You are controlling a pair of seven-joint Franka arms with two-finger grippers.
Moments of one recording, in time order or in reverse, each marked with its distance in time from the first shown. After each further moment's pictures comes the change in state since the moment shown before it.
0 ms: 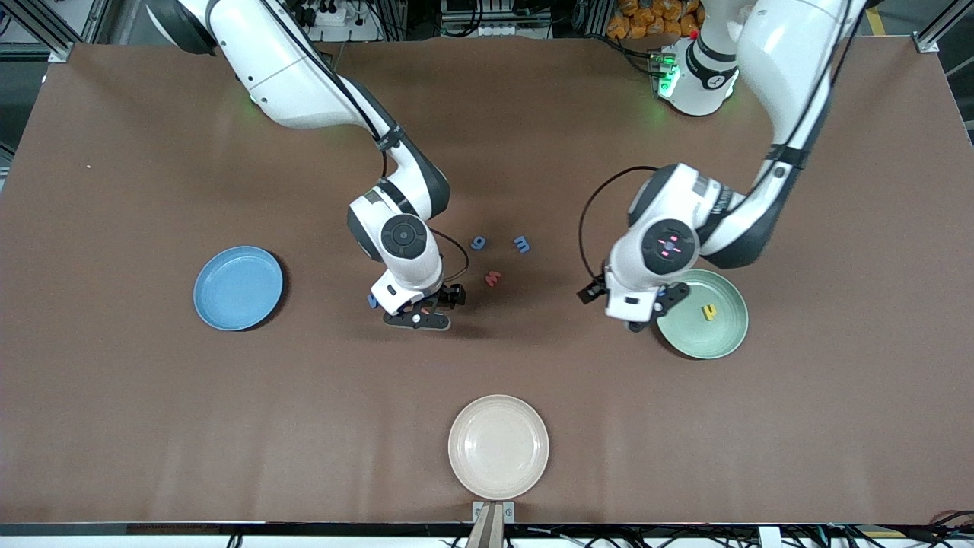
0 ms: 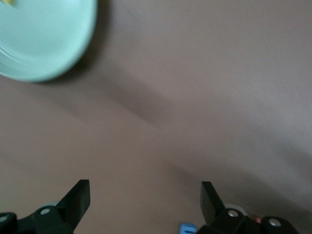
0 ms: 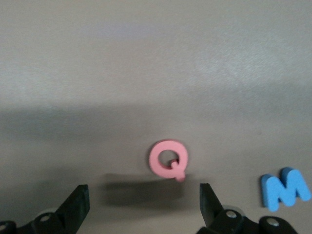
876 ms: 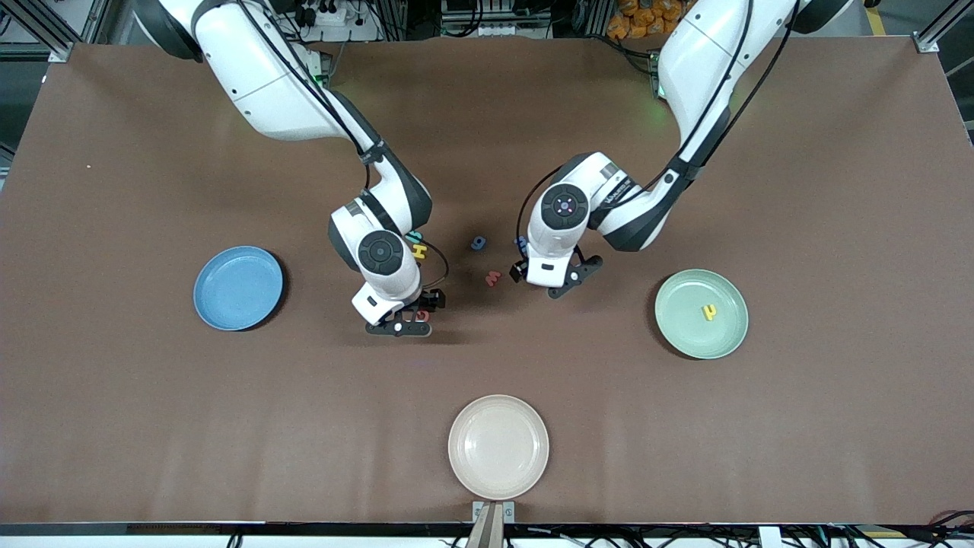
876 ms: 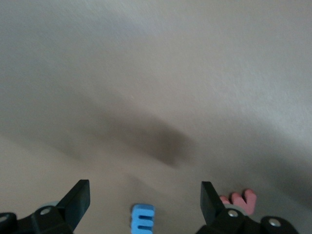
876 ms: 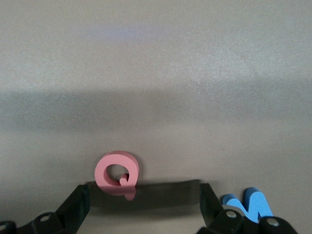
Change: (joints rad) left arm -0.172 0.105 0.002 -0.079 0.071 0.249 -0.204; right arm -0.053 0.003 0.006 -0.037 0.000 0.013 -0.086
